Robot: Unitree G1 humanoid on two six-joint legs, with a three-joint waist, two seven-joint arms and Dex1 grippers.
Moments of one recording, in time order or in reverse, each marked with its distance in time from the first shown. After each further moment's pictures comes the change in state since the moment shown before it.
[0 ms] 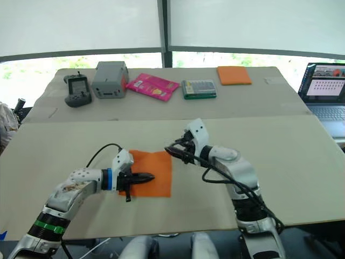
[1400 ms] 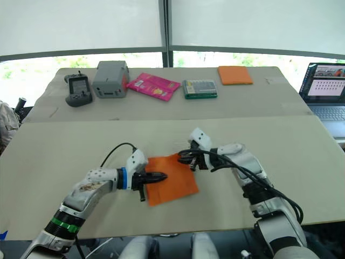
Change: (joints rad) left arm -0.038 -0.095 -0.089 0.030 0.054 -0.068 0.052; right arm -0.157 -0.268 0.217 0.372 -0.057 -0.318 0.427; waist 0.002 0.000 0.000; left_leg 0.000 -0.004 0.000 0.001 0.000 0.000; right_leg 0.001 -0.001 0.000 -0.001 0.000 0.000
